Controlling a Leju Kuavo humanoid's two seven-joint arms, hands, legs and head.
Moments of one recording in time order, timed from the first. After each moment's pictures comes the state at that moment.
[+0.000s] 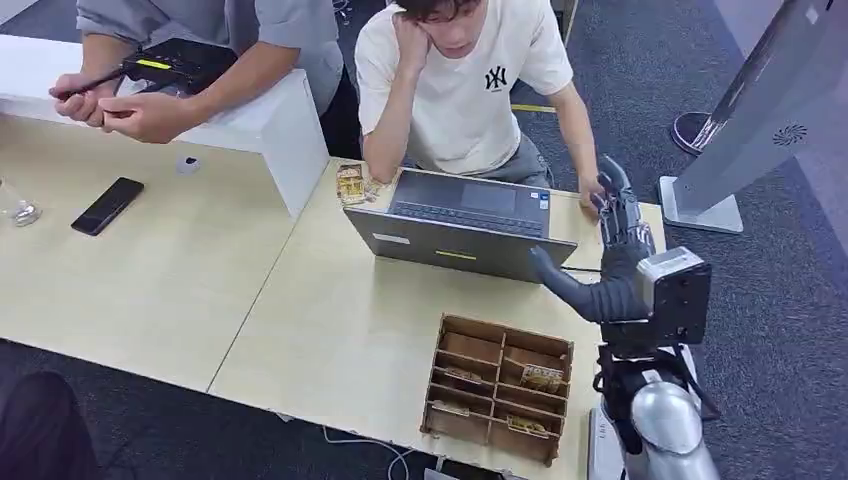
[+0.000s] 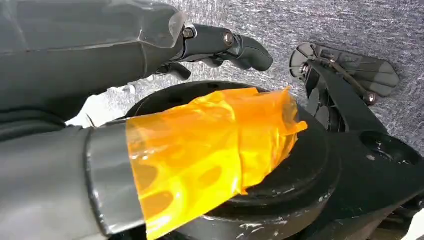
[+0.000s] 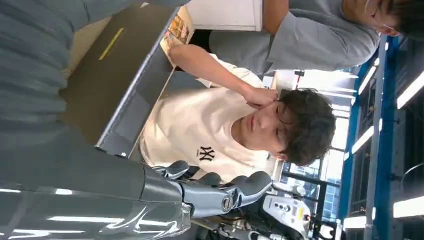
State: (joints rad) left arm 0.00 -0.10 -0.95 -0.01 1.30 0.07 -0.17; right arm -0.33 0.00 0.41 -1.50 0.00 -0.19 -0.17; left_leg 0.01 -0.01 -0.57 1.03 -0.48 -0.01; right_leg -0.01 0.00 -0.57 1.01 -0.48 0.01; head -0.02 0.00
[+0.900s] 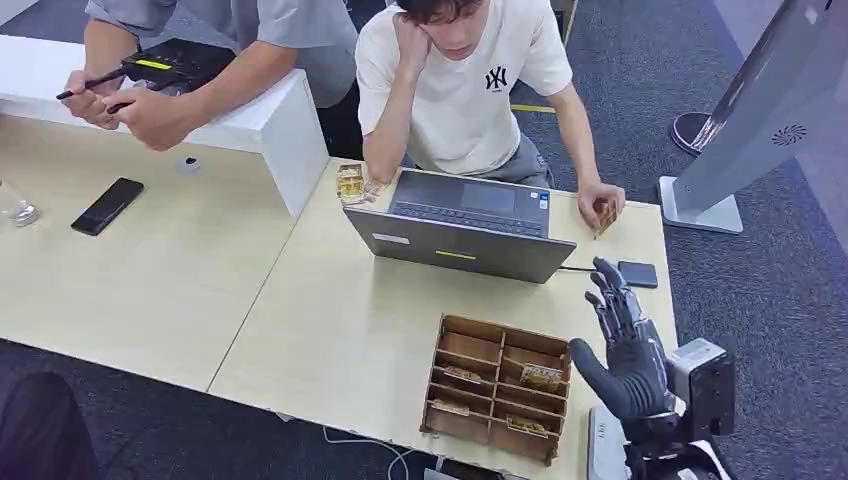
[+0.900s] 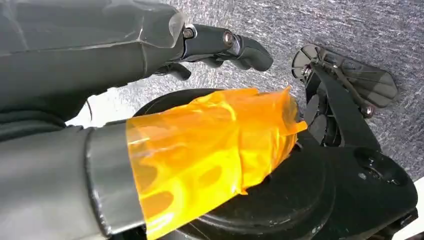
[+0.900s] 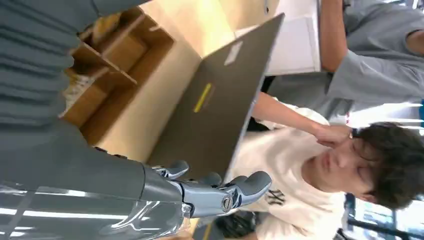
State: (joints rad) left arm 0.01 -0.10 -0.90 -0.01 1.37 0.08 -0.16; right arm -0.02 -0.13 0.36 -1.69 -0.16 -0.05 -0.08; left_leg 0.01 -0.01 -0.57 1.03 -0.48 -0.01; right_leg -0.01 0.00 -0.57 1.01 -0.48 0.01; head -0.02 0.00
